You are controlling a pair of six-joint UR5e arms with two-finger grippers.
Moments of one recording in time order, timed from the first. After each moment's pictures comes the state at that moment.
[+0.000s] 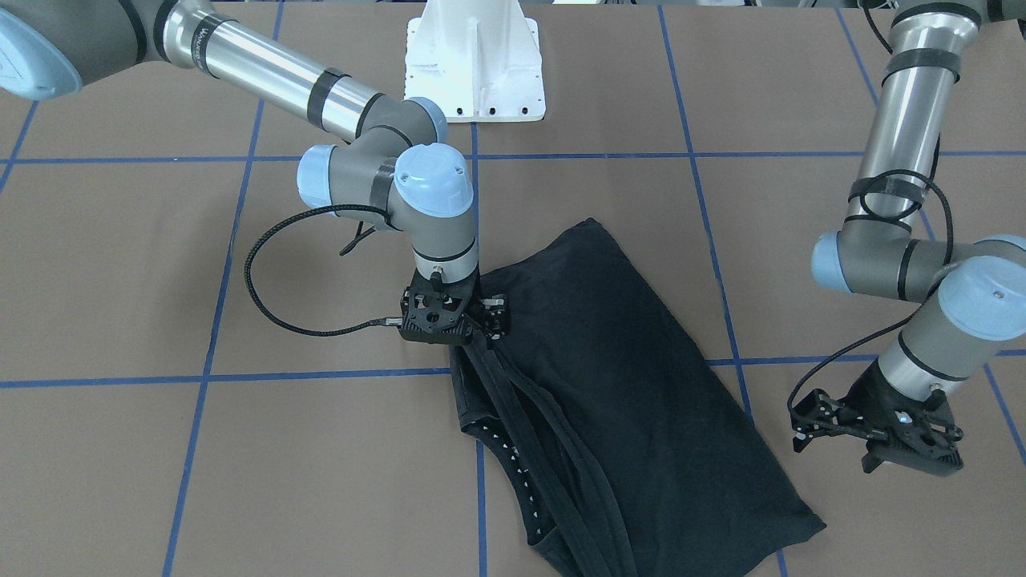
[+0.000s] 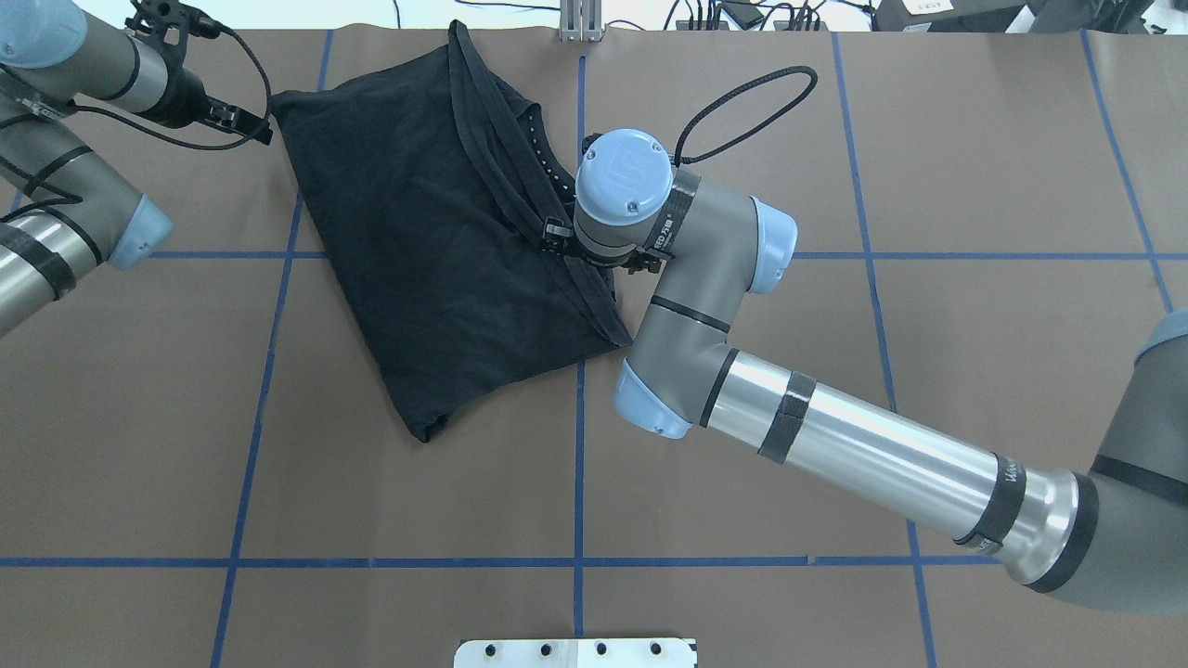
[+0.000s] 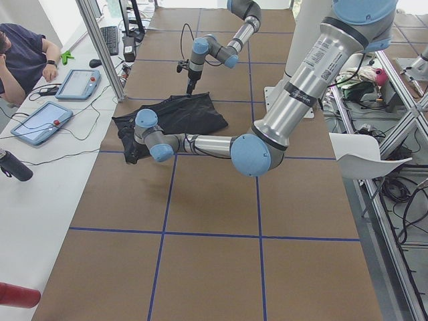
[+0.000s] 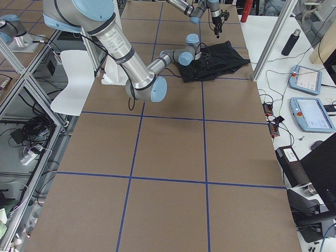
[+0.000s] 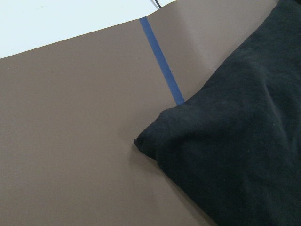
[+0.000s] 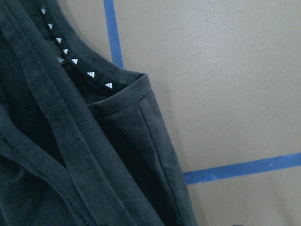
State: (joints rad) left arm -1.06 -2.17 -0.97 -2.46 -2.06 -0.55; right arm 0.57 -0.68 1.21 -1.27 1.74 1.37
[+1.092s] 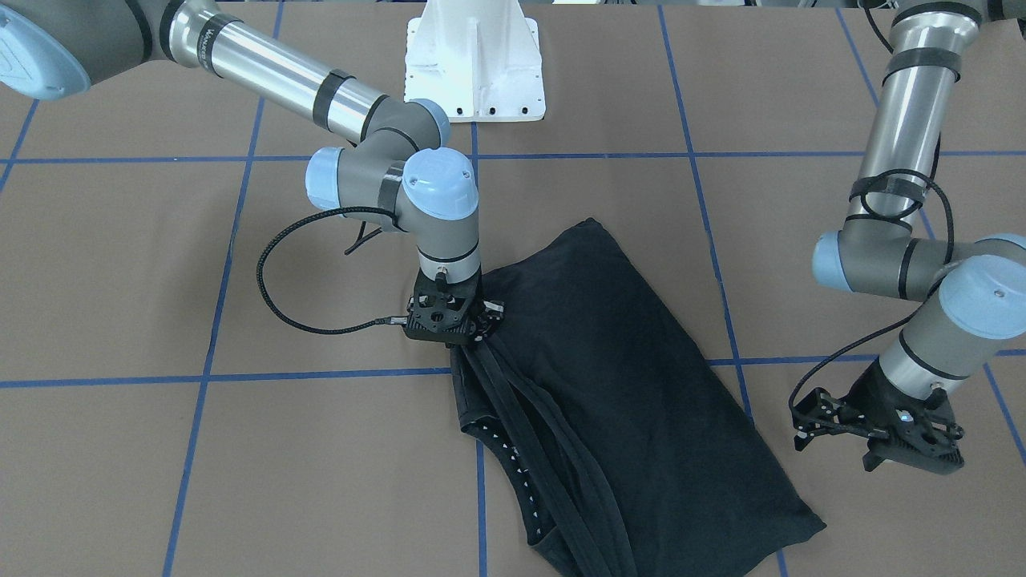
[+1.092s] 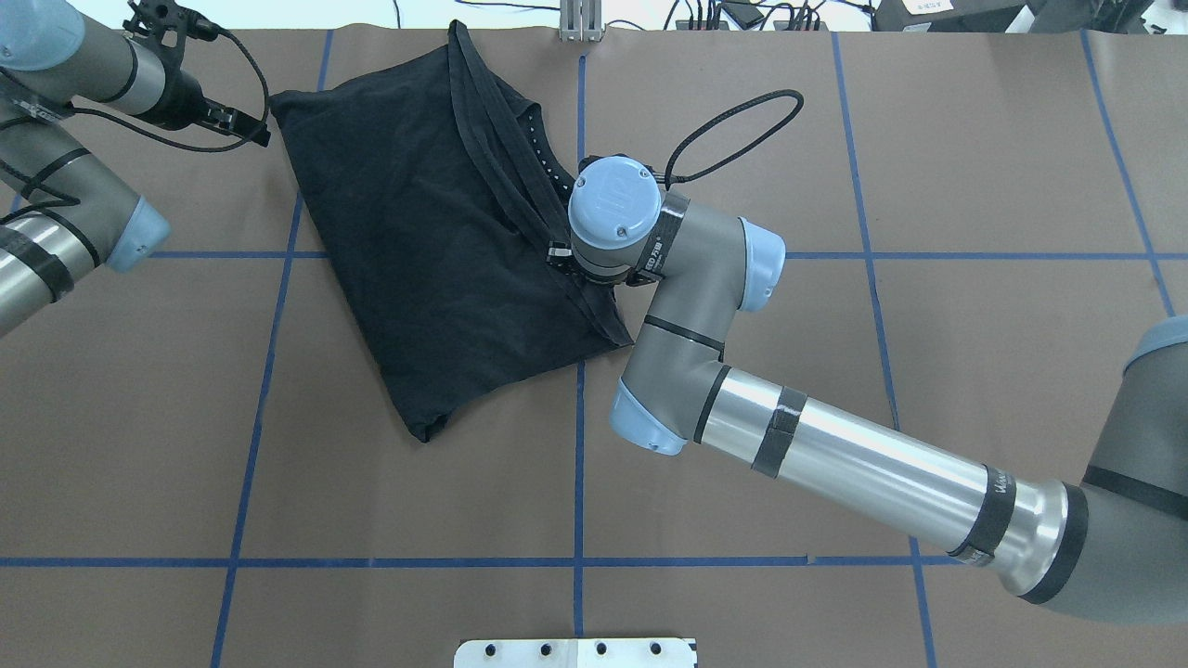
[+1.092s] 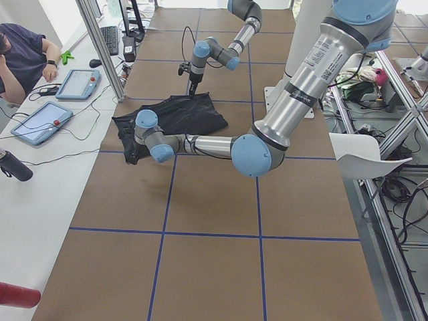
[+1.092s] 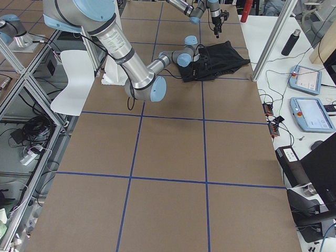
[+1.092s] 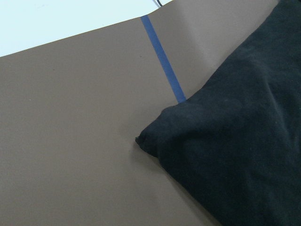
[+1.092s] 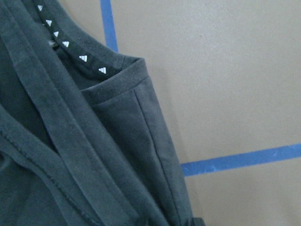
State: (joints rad) left arm -1.06 -2.16 -0.97 -2.46 -2.06 -0.55; right arm 0.55 -0.68 1.20 -1.28 1.73 1.37
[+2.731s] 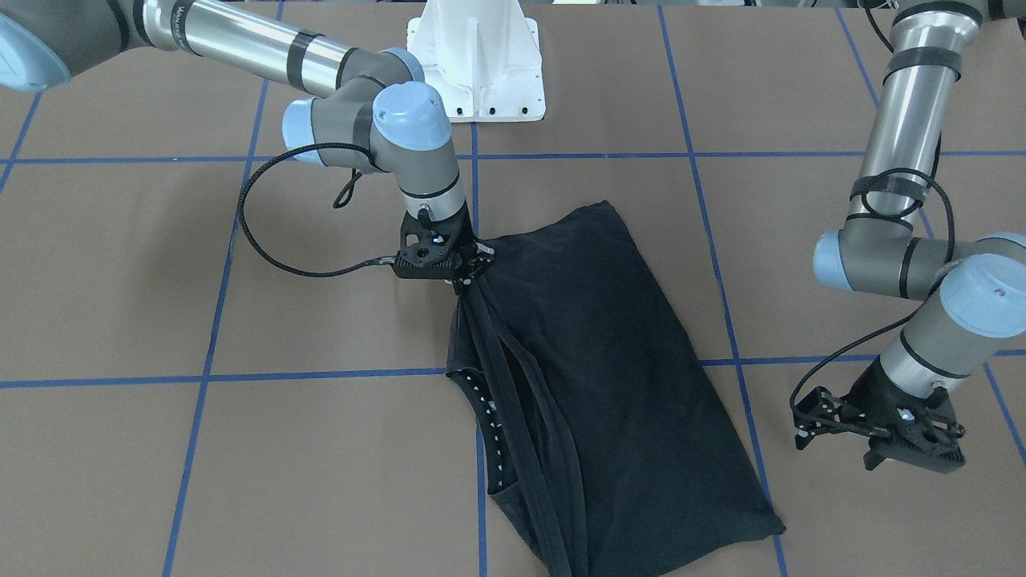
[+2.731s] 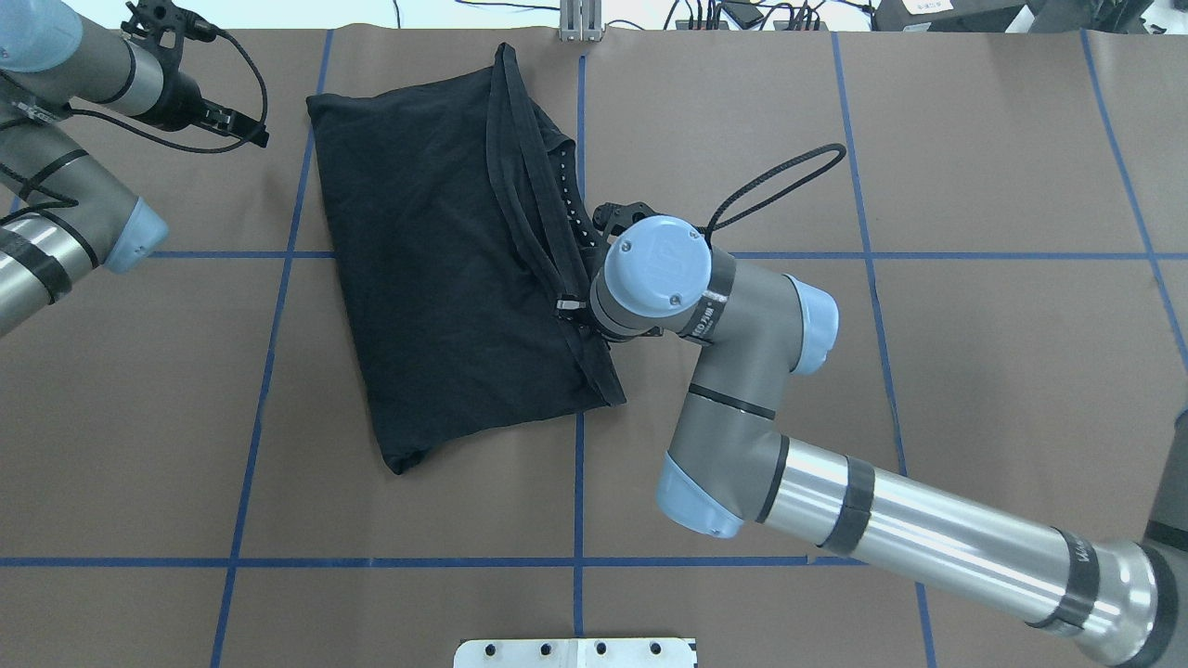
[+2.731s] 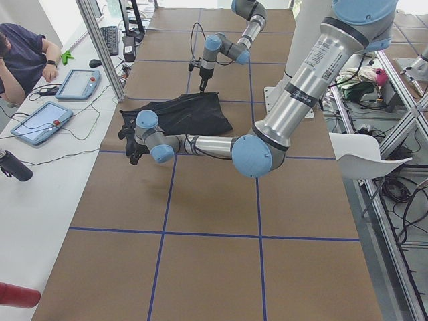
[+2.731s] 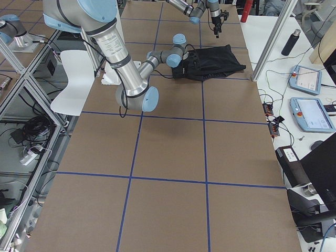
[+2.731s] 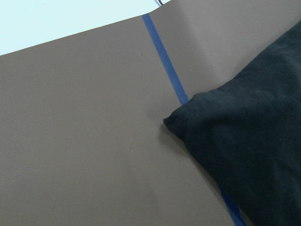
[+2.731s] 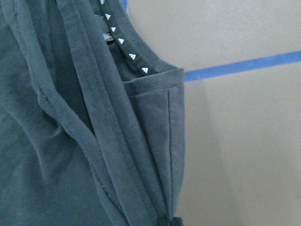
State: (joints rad) left arm -1.06 -2.16 -0.98 -2.46 -2.06 -0.55; right arm 0.47 -0.87 1.53 -1.30 1.74 1.42
